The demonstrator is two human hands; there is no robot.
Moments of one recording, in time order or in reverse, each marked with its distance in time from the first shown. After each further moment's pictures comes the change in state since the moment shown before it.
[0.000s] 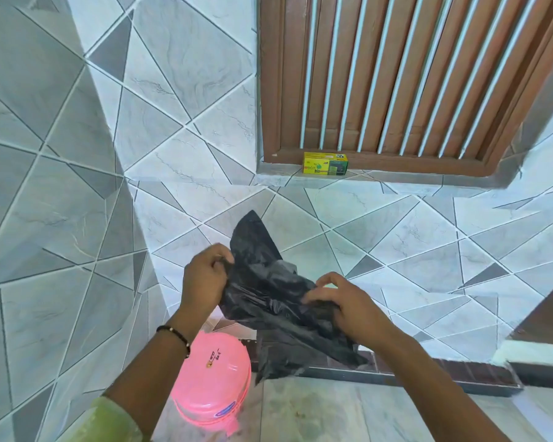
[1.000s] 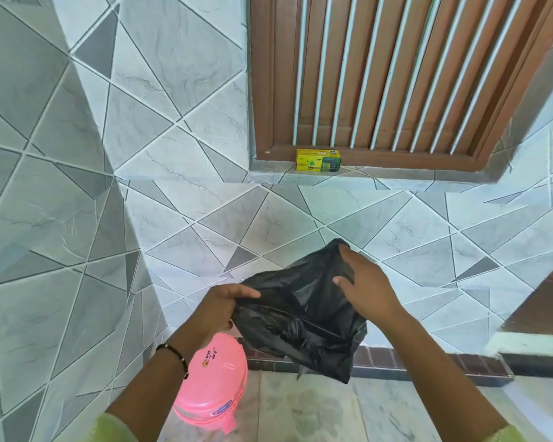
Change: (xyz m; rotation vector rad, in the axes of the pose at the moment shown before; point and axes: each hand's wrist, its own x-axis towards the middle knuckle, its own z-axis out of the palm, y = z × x) left_hand -0.023 -0.030 0.028 -0.229 -0.533 -0.353; right_hand 0.008 0.007 -0.026 0.015 0.186 0.337
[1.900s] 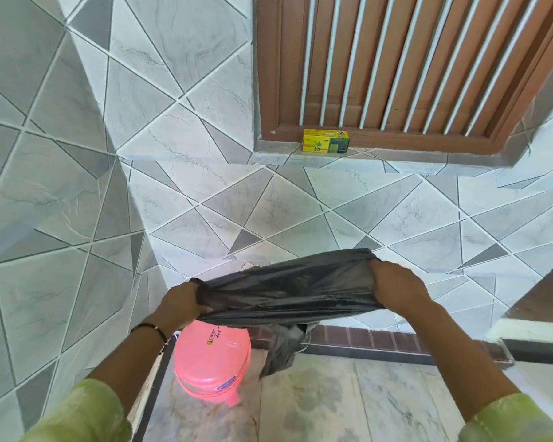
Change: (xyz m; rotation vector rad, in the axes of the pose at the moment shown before) left_hand 0.021 -0.056 -0.061 0.982 0.148 -0.119; right_hand 0.009 0.063 0.006 -0.559 -0.176 0.097
